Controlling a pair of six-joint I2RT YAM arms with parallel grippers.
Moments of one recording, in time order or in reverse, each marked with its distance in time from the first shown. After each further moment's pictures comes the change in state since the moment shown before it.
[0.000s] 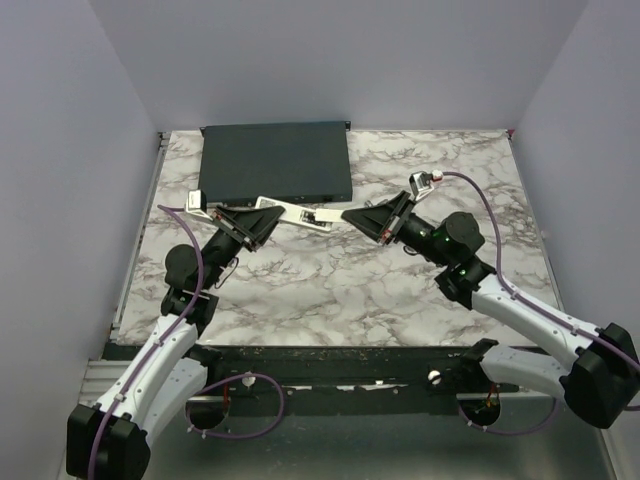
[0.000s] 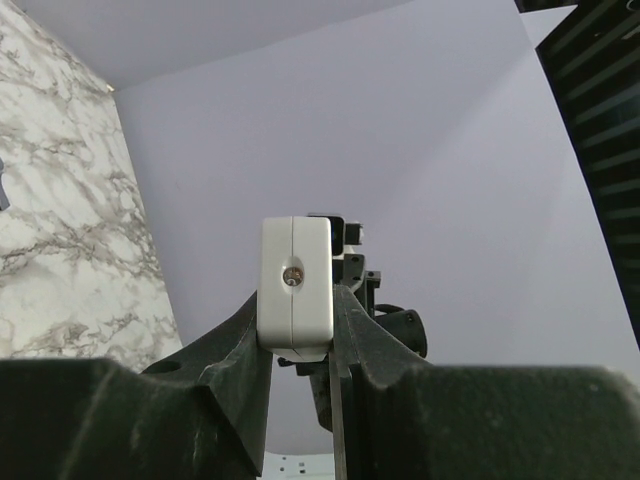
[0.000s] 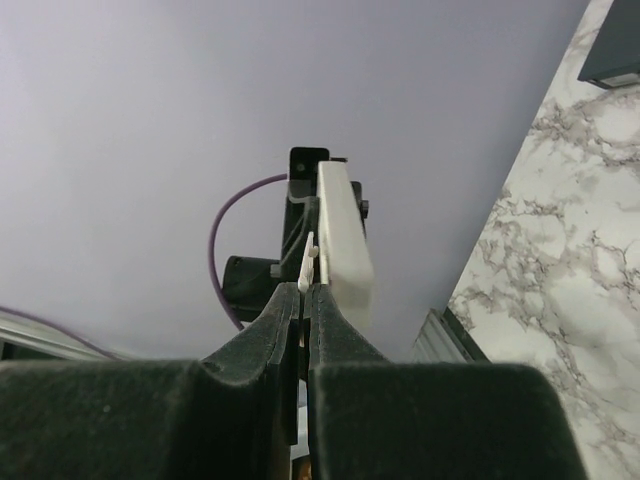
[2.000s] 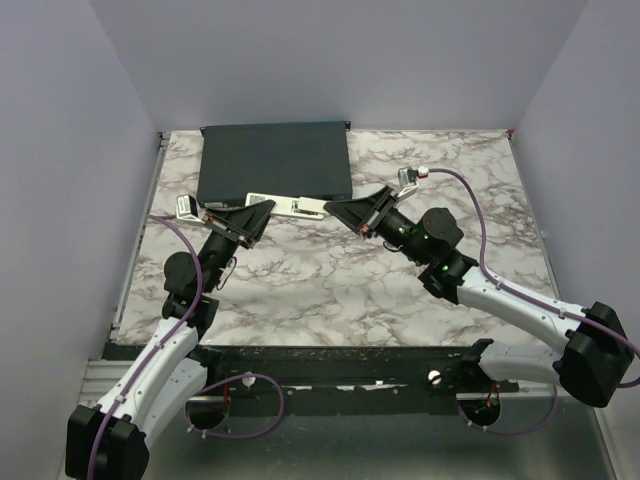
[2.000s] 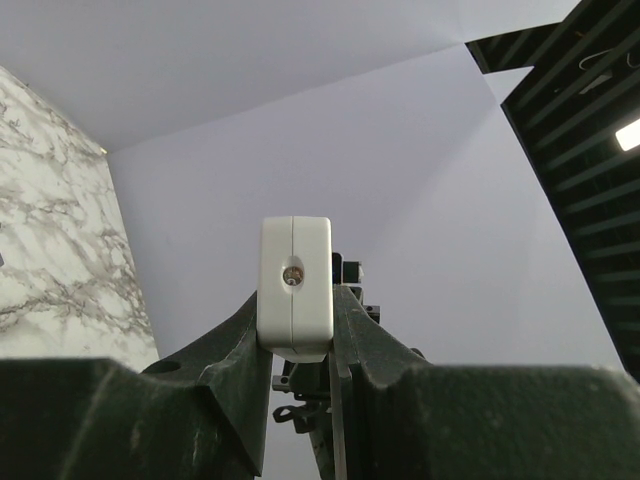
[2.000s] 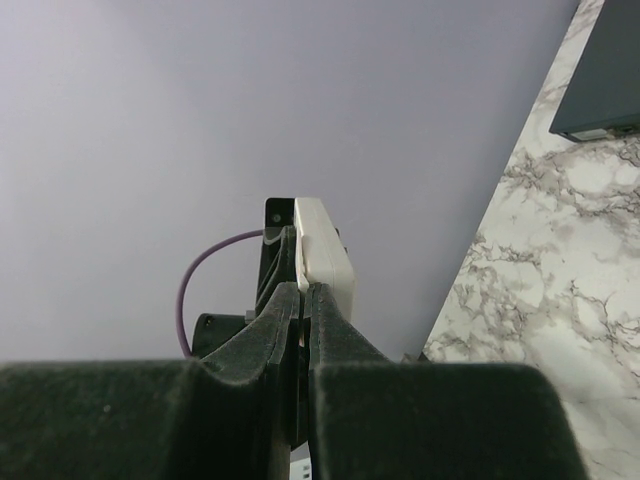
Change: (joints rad) left arm -0.016 -0.015 -0.040 0.092 -0.126 -0.014; right arm 0.137 0.126 0.095 0.000 0.219 -0.101
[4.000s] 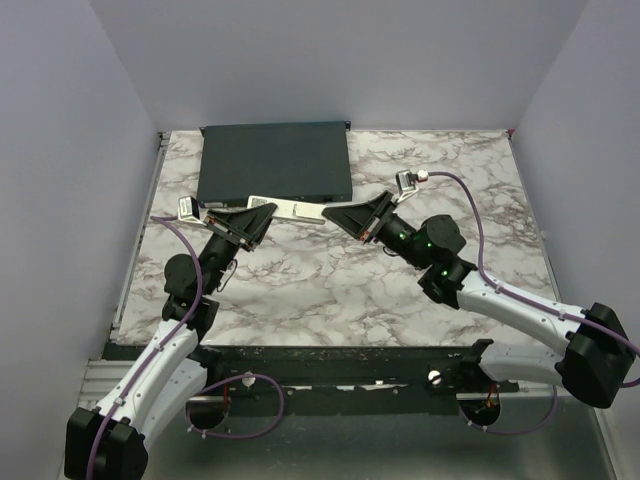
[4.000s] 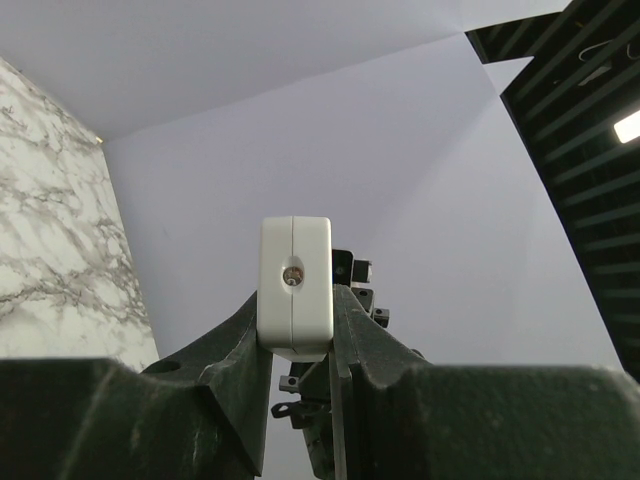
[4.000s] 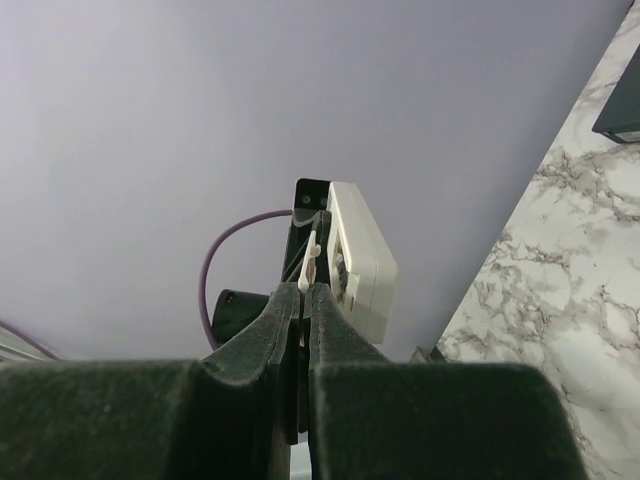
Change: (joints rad) left arm -0.008 -0.018 -0.010 -0.008 -0.001 -0.003; right arm 0.024 -0.014 -0.037 0.097 -0.018 -0.022
